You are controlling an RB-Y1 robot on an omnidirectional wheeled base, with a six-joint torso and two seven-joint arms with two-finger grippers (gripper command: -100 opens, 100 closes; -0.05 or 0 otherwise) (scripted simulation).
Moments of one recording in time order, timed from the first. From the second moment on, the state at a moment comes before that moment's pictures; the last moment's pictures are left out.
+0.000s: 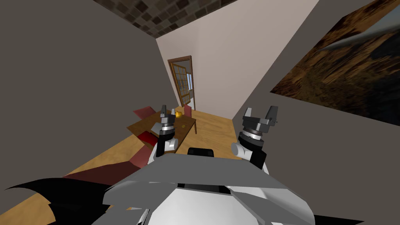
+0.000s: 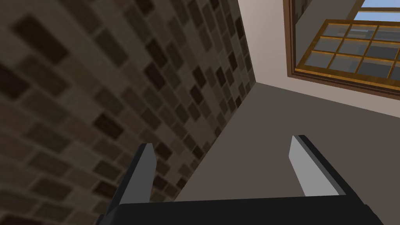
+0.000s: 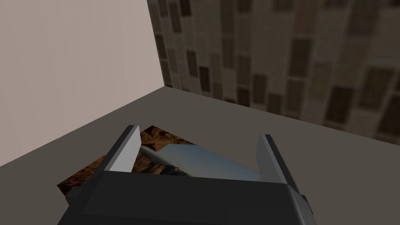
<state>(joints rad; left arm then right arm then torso) 0.46 -0.05 -0.01 -2.25 -0.05 -0.48 0.07 0.46 0.04 -0.04 -2.33 -0.09 -0.61 0.01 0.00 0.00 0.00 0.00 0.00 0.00</state>
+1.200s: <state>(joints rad) 0.33 0.24 0.01 -2.02 0.06 -0.28 0.08 0.46 0.04 -0.04 -2.33 -0.09 -0.61 0.01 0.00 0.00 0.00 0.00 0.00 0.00</state>
